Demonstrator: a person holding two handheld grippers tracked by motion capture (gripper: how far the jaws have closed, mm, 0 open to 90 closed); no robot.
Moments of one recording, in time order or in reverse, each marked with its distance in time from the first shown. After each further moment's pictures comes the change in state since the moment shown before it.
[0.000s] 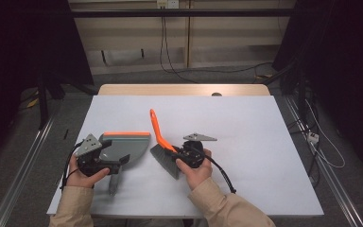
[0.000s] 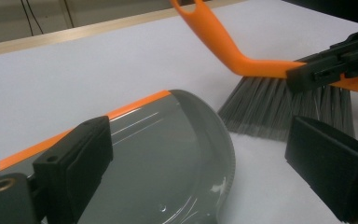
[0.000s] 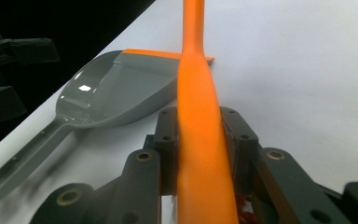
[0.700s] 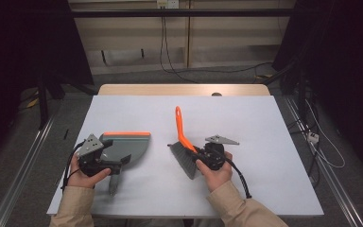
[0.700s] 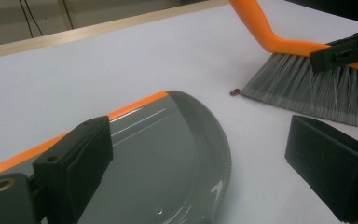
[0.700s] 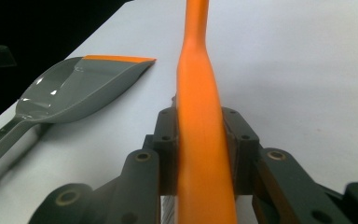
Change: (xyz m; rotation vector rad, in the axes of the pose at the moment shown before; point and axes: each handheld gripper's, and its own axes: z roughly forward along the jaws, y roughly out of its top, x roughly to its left) left arm -0.003 0.002 0.001 0.005 0.000 0.015; right arm -0.036 -0.008 -0.042 -0.037 -0.104 0.021
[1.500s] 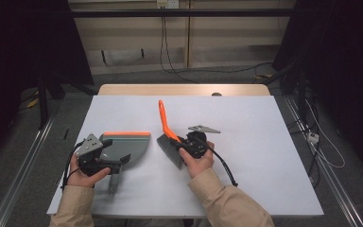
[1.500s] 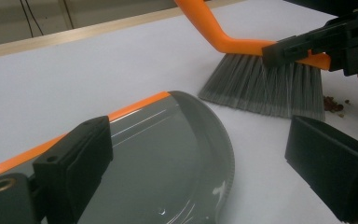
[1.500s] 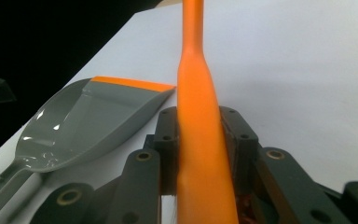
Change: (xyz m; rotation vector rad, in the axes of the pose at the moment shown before) left arm 0.003 0.000 0.000 -0.005 0.000 -0.006; right arm 0.019 0.023 0.052 -0.003 0.032 0.041
